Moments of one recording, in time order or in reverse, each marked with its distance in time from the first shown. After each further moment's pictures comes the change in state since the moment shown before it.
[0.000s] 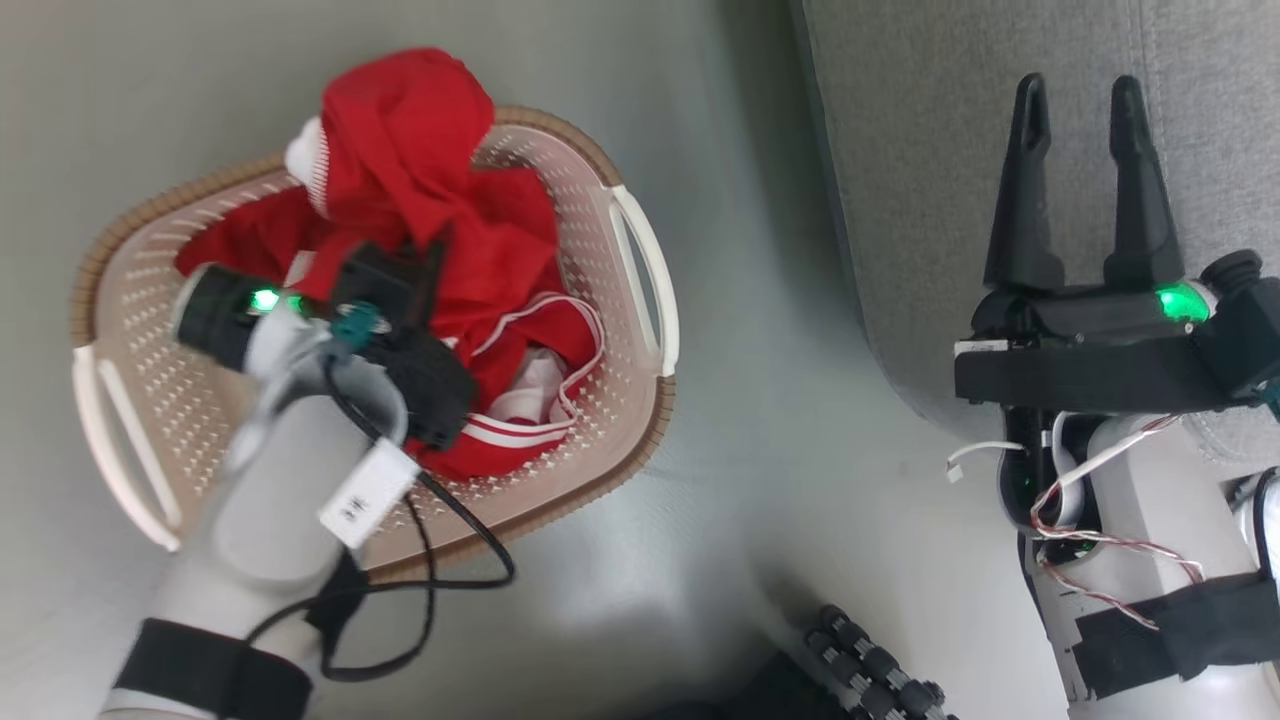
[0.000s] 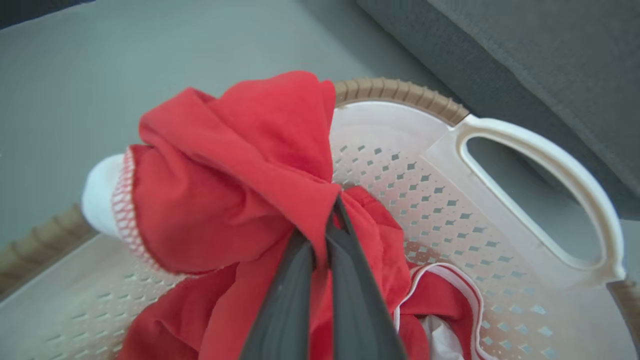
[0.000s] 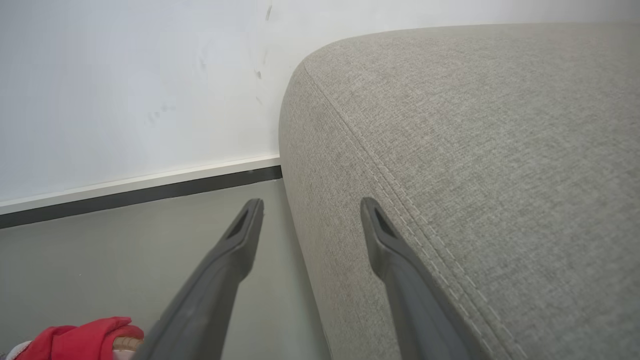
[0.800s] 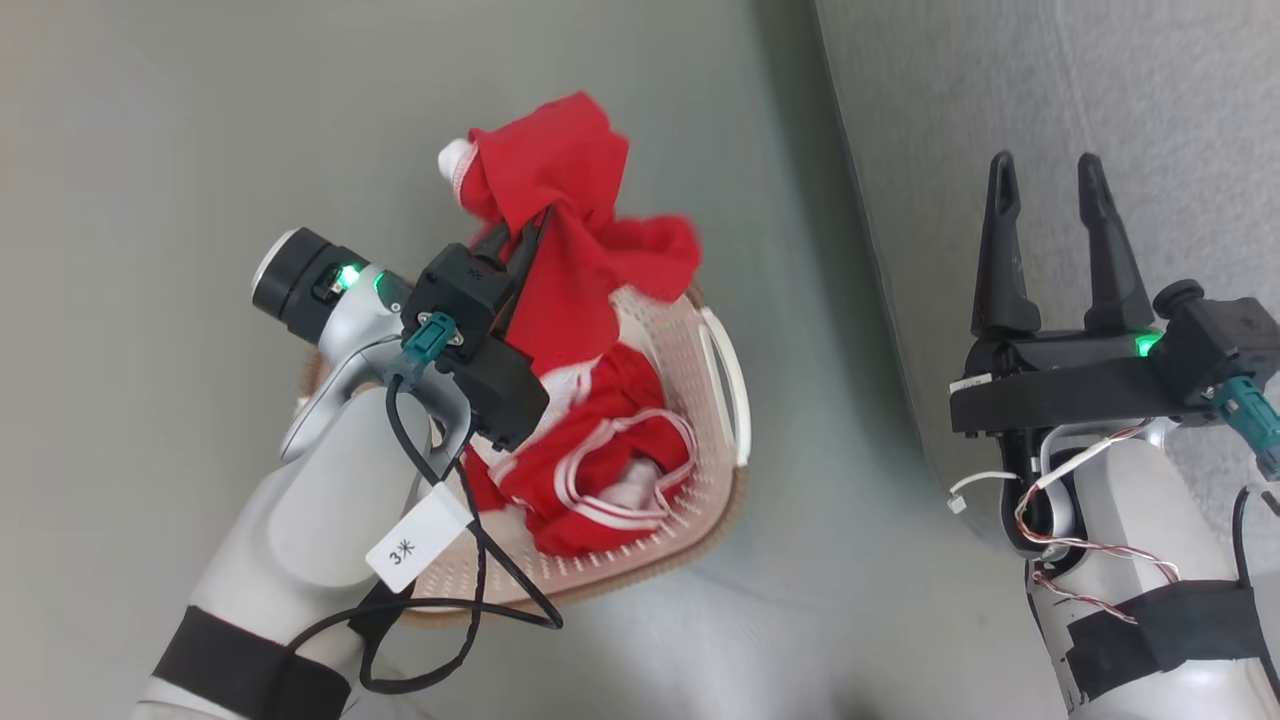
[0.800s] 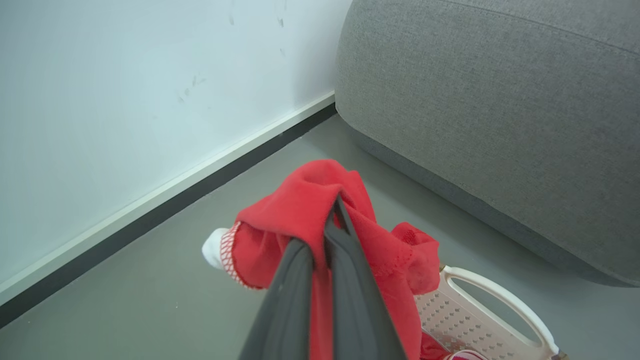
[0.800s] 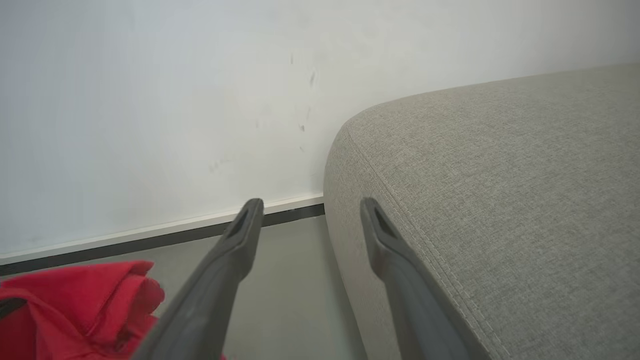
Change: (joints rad) left arm 0.000 -0.034 -0.086 -0.104 0.016 -0.049 -0.044; right arm 0.007 -0.005 -0.036 0.180 -0.036 0.046 0.000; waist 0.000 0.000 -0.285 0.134
